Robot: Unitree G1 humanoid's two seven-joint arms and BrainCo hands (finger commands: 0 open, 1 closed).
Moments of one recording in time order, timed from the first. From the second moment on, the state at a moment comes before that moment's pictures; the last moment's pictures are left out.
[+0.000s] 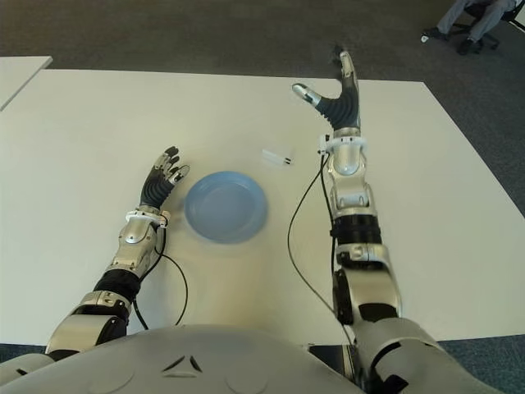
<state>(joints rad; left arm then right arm) -0.19 0.06 0.06 0.75 0.01 -0.53 -0.07 -0.60 -0.32 -0.04 0.51 -0.27 -0.26 -0.16</state>
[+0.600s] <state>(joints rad) -0.18 0.06 0.06 0.72 0.01 -0.48 -0.07 -0.89 -0.44 0.19 1.04 -0.48 -0.31 -0.14</state>
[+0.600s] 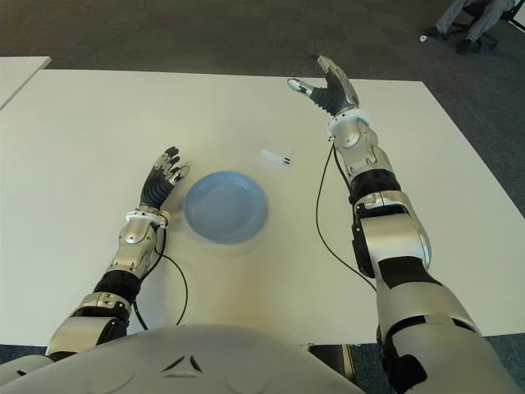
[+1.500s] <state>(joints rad) -0.17 0.03 0.06 0.70 0.01 -0.48 -0.07 -0.90 -0.40 0.36 1.14 -0.57 -0.24 -0.16</state>
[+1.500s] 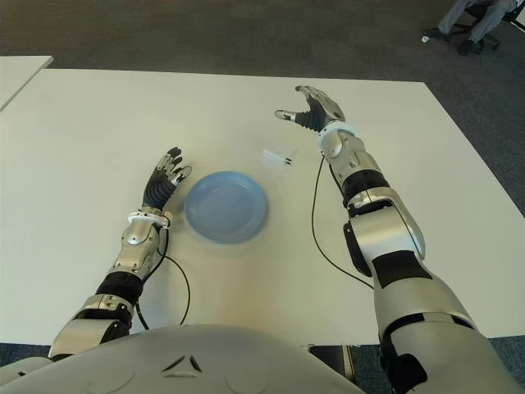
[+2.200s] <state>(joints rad) -0.17 0.03 0.07 0.70 -0.03 -0.48 -0.07 -0.79 -0.25 0.50 1.22 -0.65 -0.16 -0.21</state>
